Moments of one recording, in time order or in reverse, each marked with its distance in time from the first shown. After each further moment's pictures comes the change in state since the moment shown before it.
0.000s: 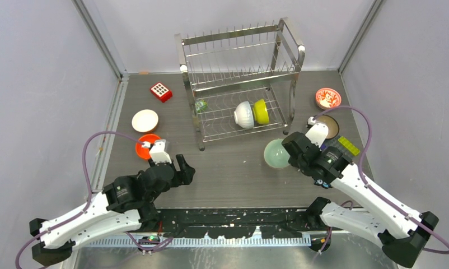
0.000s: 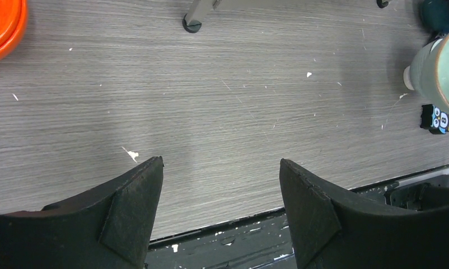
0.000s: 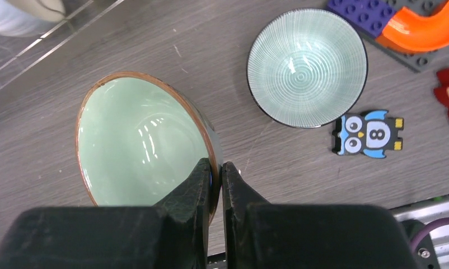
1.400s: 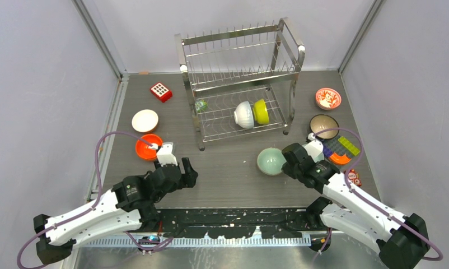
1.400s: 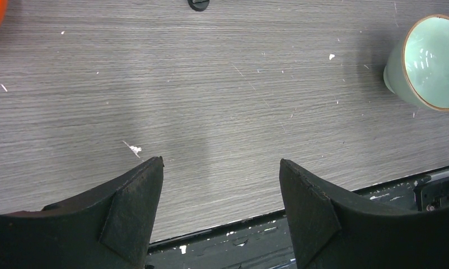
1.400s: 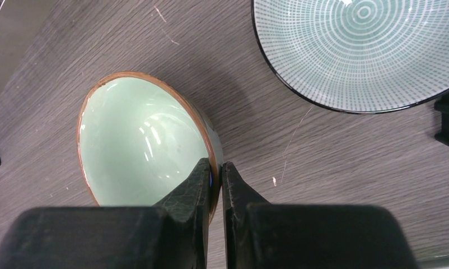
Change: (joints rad) left arm 0.000 0.051 -0.070 0.053 0.026 0.013; right arm -0.144 -0.060 -0.406 0.388 -0.207 0.151
